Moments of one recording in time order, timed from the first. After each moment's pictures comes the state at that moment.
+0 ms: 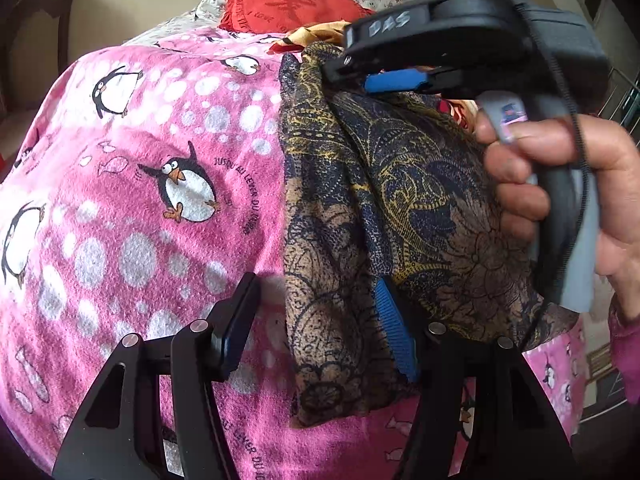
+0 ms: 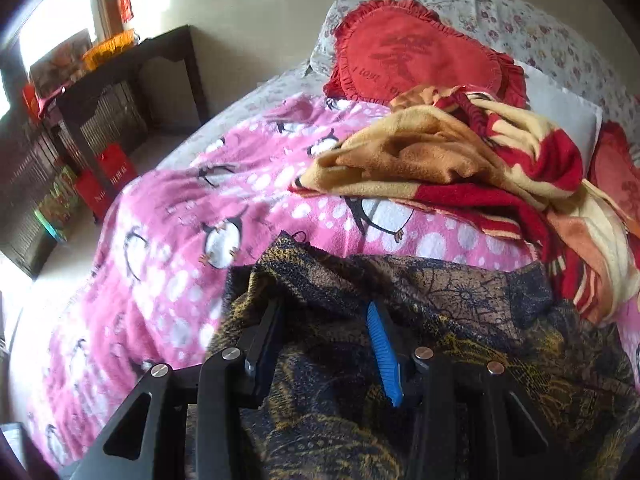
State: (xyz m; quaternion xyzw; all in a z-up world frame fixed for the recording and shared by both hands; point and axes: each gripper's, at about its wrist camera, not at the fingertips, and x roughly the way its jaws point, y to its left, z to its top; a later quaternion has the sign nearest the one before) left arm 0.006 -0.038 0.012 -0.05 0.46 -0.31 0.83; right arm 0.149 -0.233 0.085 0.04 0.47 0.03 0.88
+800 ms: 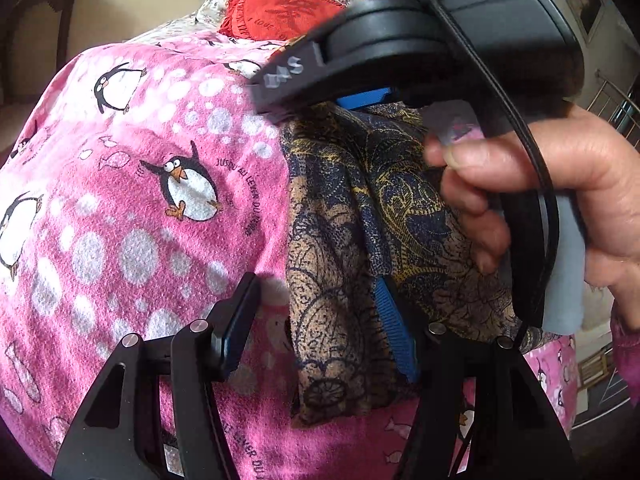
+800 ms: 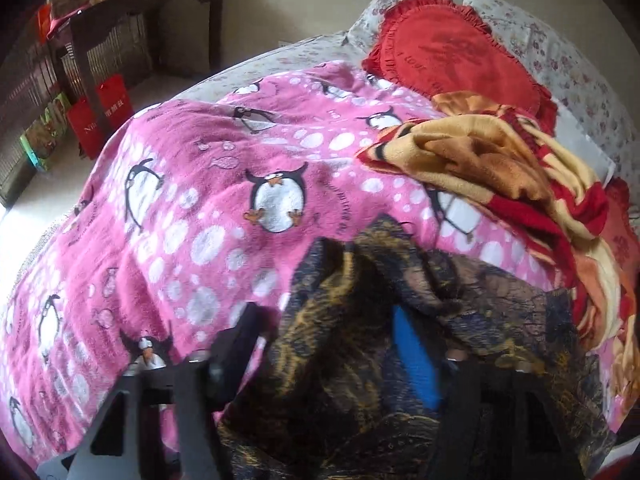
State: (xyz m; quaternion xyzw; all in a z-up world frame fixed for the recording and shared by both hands) left arm 0.005 -0.032 0.011 -0.08 0.45 -0.31 0.83; right arm 0.159 -0.167 0.059 -0.09 0.51 0.01 0.85
